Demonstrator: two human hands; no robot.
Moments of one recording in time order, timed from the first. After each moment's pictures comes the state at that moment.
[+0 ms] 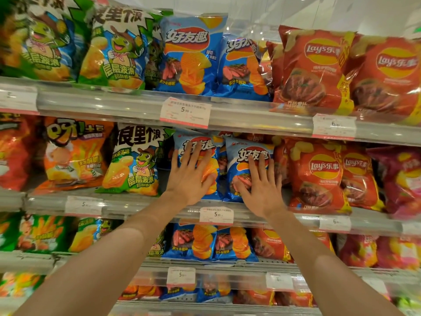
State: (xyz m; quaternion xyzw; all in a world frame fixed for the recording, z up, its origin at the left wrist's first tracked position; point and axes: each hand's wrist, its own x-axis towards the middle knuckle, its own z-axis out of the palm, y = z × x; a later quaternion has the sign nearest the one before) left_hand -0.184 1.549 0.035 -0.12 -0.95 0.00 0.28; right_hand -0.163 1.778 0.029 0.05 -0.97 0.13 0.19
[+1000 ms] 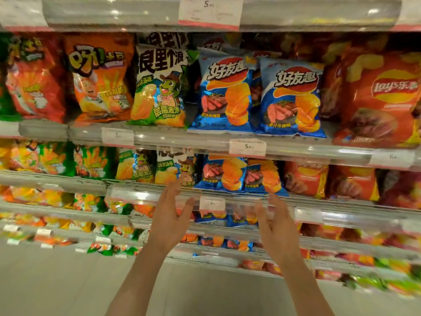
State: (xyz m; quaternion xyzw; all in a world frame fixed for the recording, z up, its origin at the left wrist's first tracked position) left_hand 0.022 1.488 -0.119 0.04 -0.87 -0.47 0.17; right_hand 0.010 1.748 -0.140 0.00 -0.91 0.39 0.10
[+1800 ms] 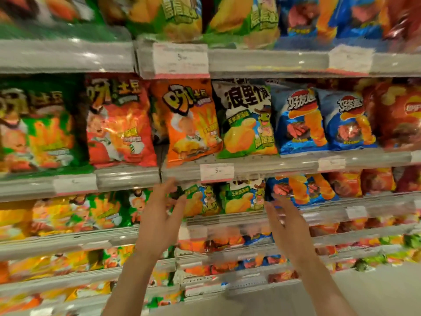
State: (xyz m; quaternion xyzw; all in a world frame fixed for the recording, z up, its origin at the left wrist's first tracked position) left_hand -0.025 1.178 -0.053 -0.07 -0.86 -0.48 0.18; right_hand 0.016 1.465 -0.077 -0.09 -0.88 0.42 0.18
